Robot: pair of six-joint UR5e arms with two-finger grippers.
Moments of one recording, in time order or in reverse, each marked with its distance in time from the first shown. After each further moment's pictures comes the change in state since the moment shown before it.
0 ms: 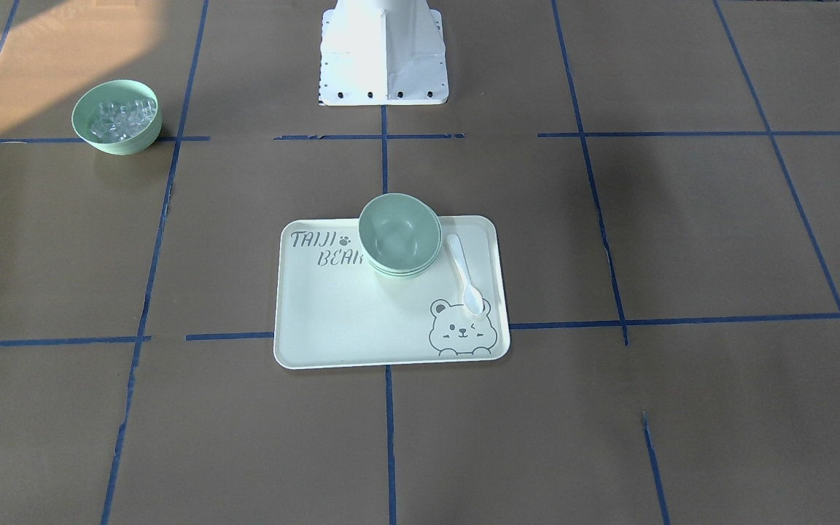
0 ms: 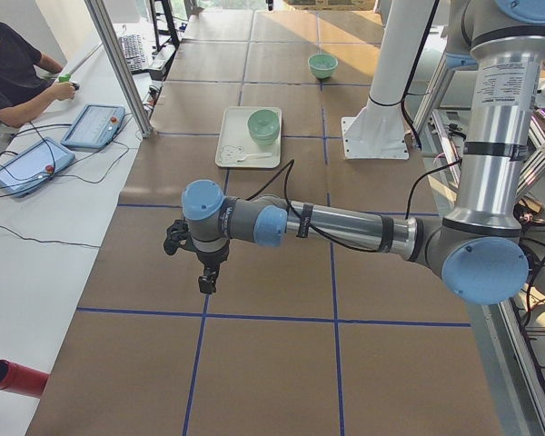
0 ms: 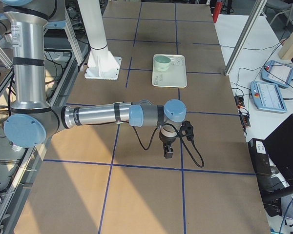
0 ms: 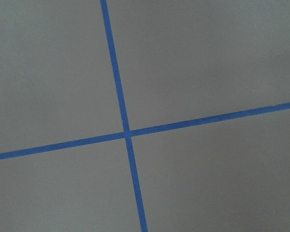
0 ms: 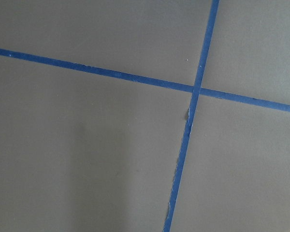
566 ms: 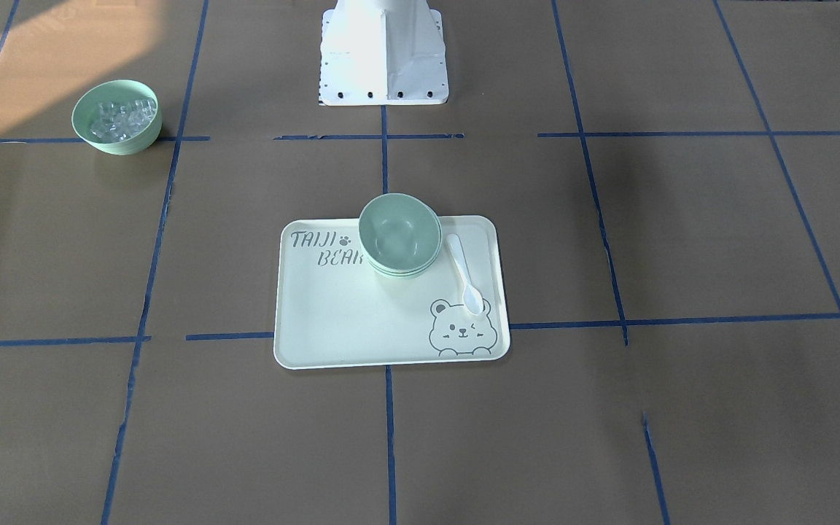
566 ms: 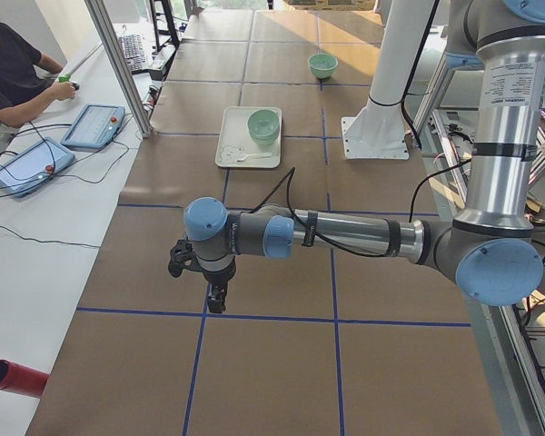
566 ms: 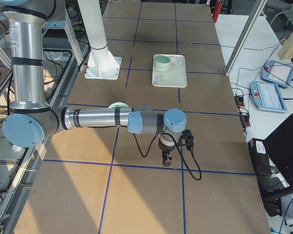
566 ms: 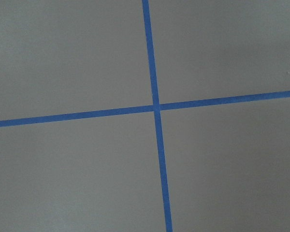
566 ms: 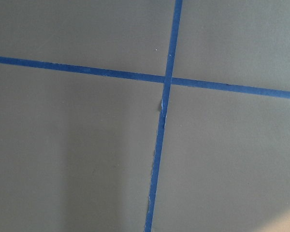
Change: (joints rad) left arm -0.034 0.010 0.012 0.058 0.001 0.035; right arm 0.051 0.002 -0.065 0.001 0.008 -0.002
